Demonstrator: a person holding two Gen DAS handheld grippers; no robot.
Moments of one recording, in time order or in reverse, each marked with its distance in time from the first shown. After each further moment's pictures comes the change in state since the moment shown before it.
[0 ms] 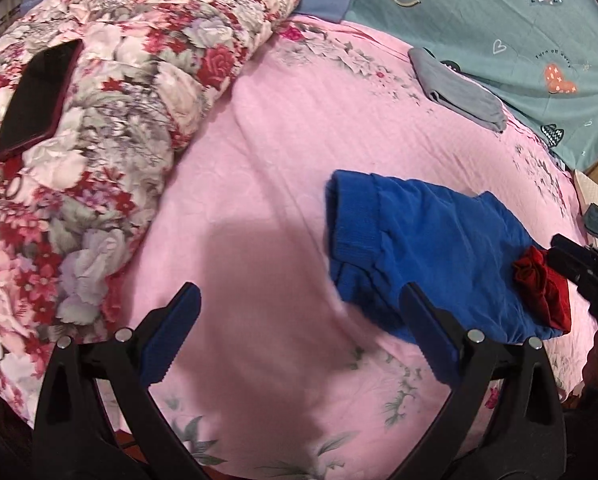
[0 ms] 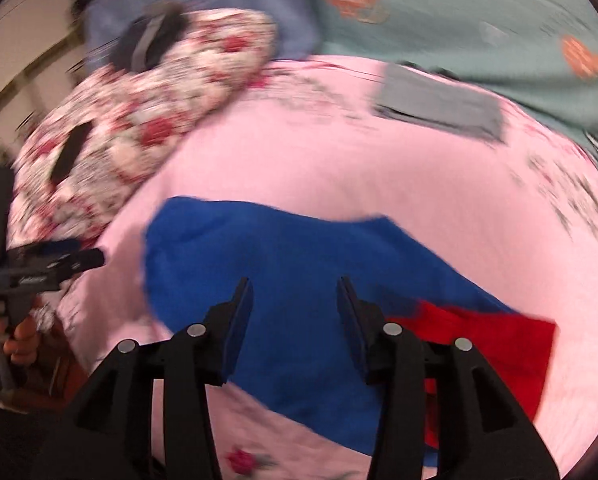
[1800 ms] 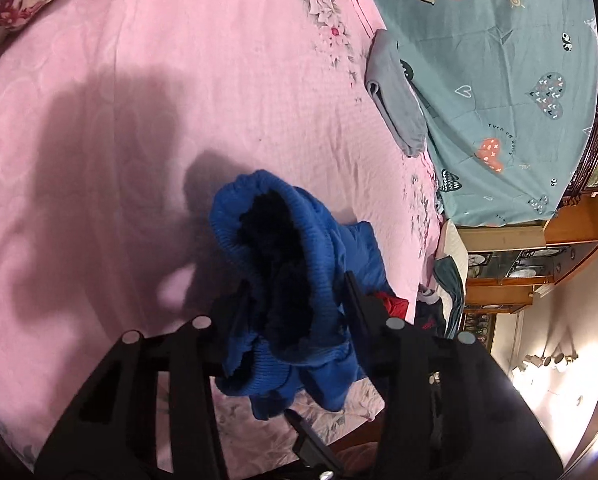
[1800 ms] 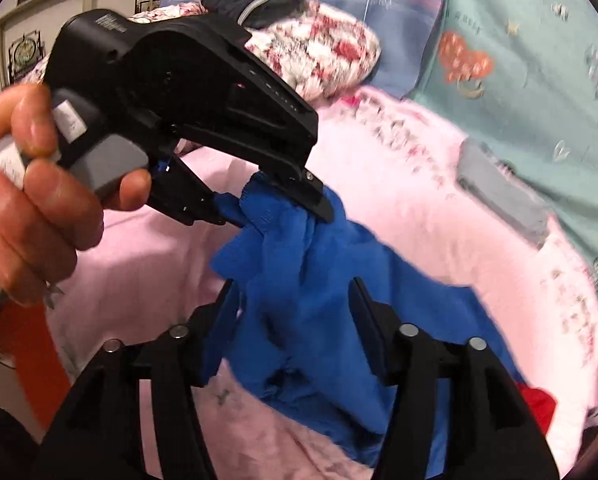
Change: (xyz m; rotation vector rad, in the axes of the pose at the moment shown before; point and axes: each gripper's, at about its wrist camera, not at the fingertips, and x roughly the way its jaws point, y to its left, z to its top) left arm 0.099 -0.017 0.063 -0.414 0.334 -0.640; right arm 0.042 0.107 -0.009 -0.312 -0.064 -0.163
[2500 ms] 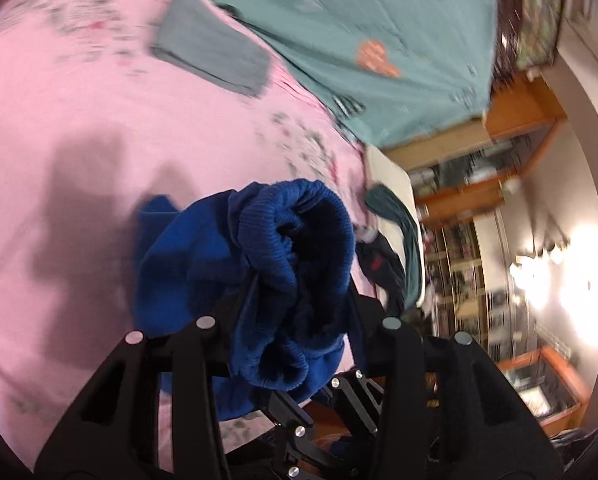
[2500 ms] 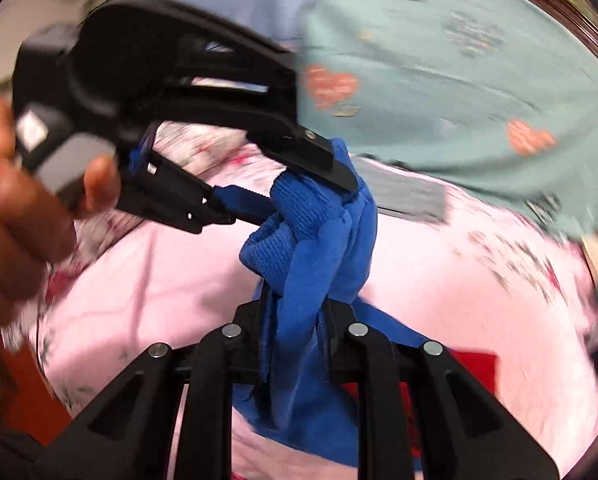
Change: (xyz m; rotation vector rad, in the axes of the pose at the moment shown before) left arm 0.053 -0.200 -0.051 0.398 0.162 -0.165; right arm -0.115 -0.124 -0.044 0.451 -0.186 -0.210
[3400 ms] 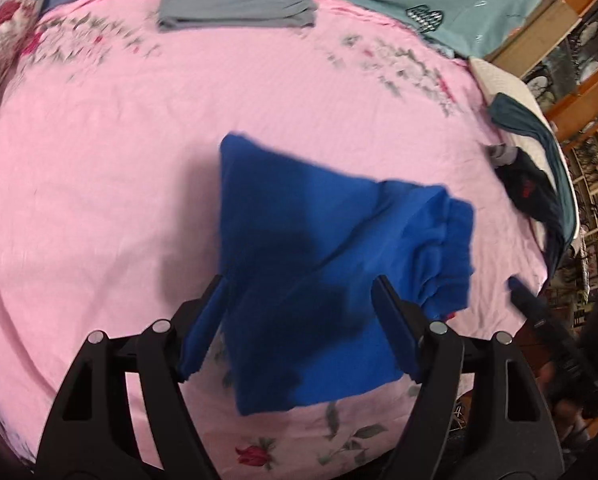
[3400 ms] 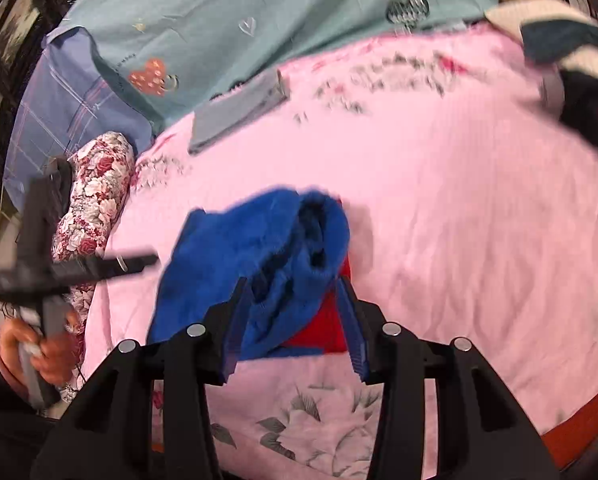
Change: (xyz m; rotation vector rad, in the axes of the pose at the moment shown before) left arm 0.101 0.008 -0.054 0.210 0.093 0.591; right arm -0.023 -0.214 -0.075 0.510 0.208 0.067
